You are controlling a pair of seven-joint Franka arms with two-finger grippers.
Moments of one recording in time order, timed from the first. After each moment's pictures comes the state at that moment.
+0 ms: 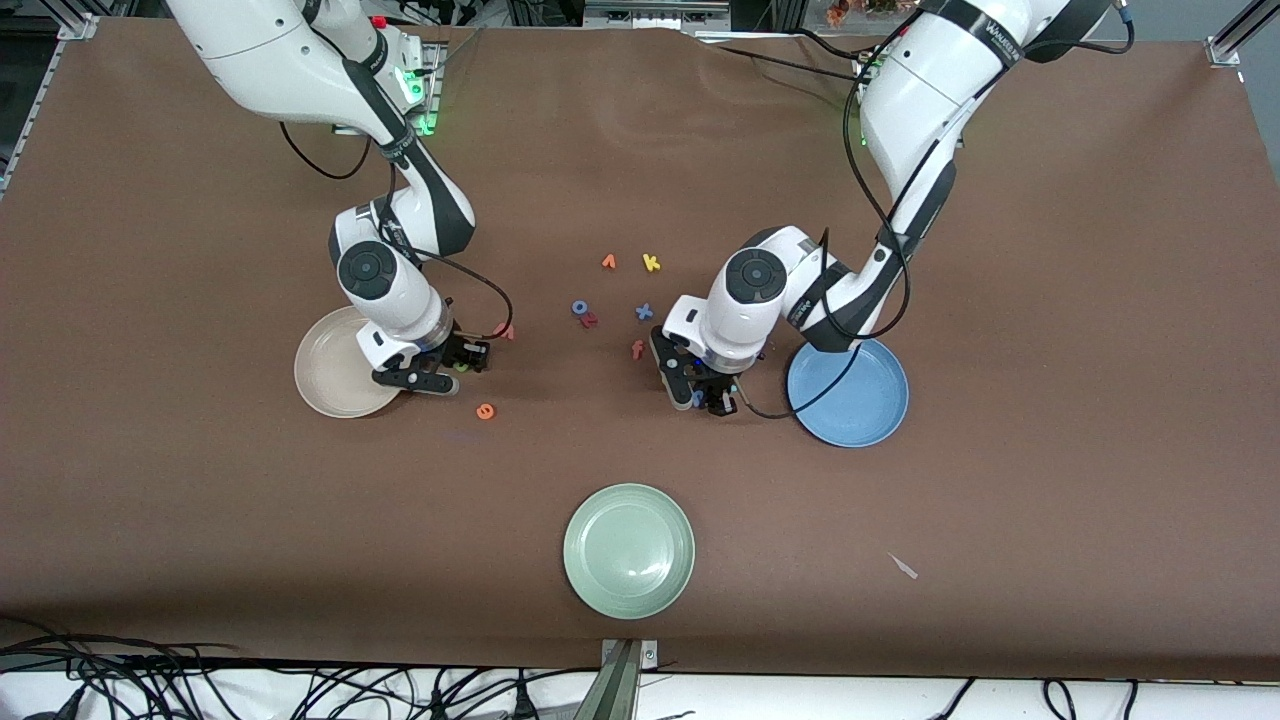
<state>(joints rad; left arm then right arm) -0.36 0.76 -0.28 -1.64 0.30 2.53 0.44 0.28 0.52 0.10 -2.09 -0.04 2.66 0.55</state>
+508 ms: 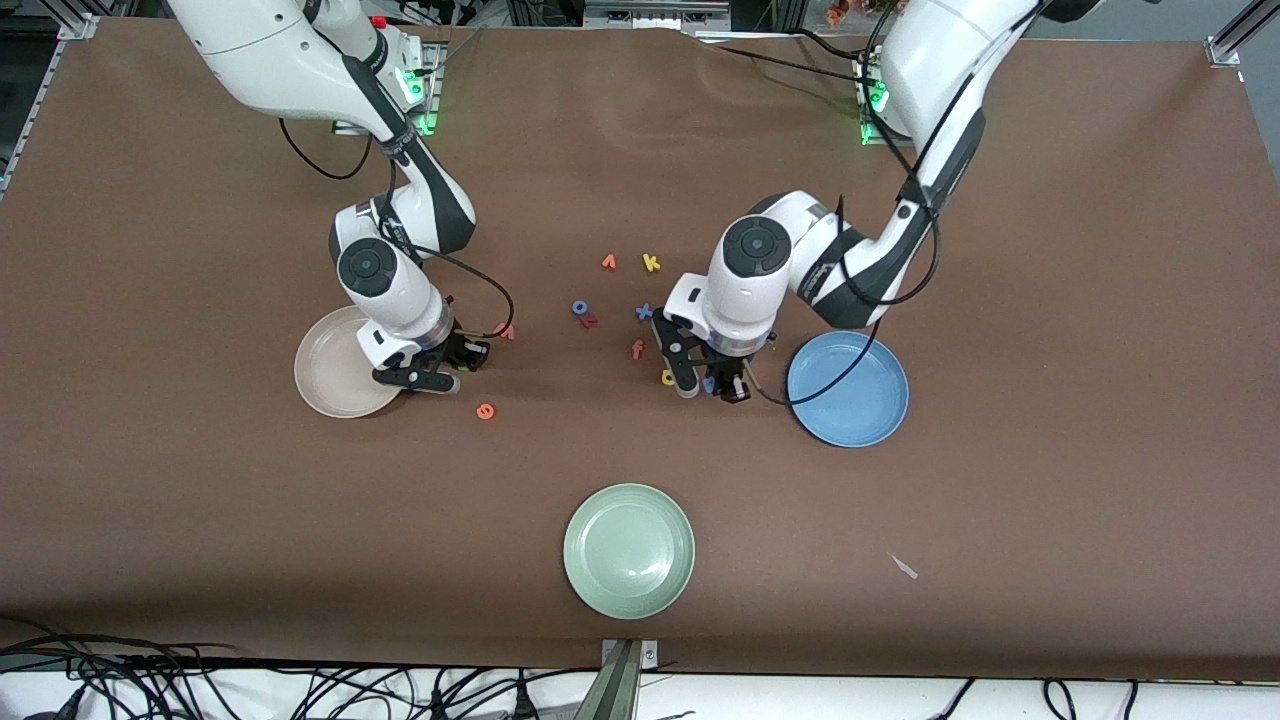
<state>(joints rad) -0.35 0.60 -0.29 -1.62 0.28 2.27 0.44 0.29 0.51 0.10 -2.10 -0.04 2.66 0.55</state>
